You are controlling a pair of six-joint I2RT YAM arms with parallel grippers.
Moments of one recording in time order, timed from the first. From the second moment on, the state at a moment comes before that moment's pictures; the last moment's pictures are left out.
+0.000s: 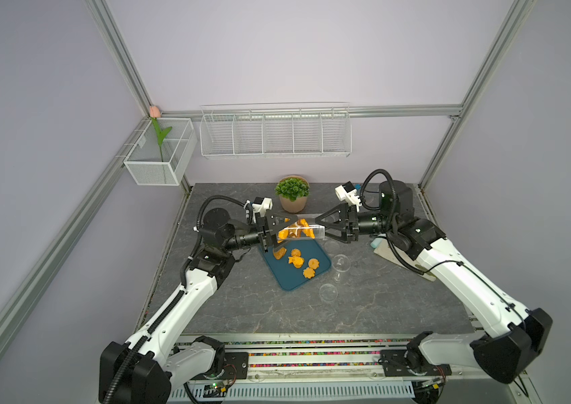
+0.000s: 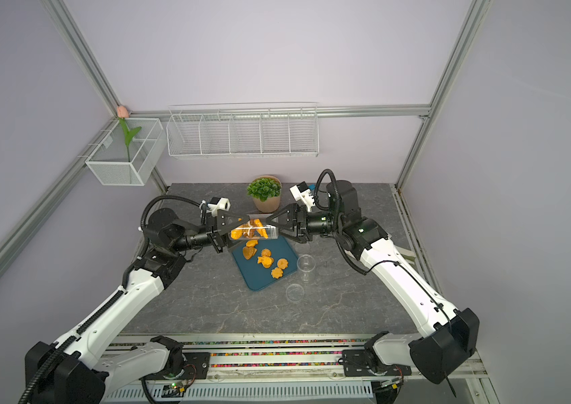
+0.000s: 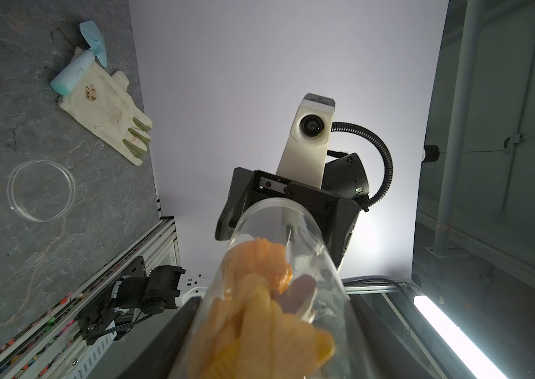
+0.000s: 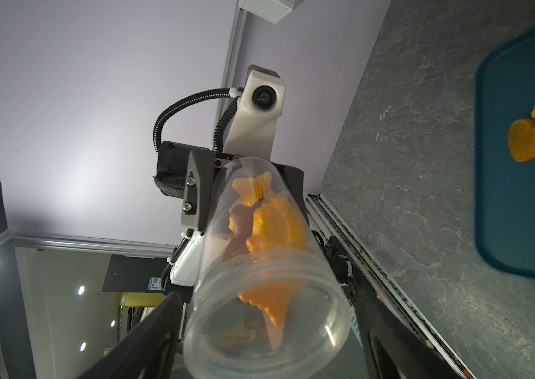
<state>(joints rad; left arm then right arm) -0.40 1.12 0.89 0.33 1.04 -1.59 0.53 1.33 1.33 -0.33 -0.97 0.98</state>
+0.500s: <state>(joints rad) -0.40 1.12 0.89 0.34 1.04 -1.59 0.53 1.32 1.29 -0.25 -1.03 1.02</state>
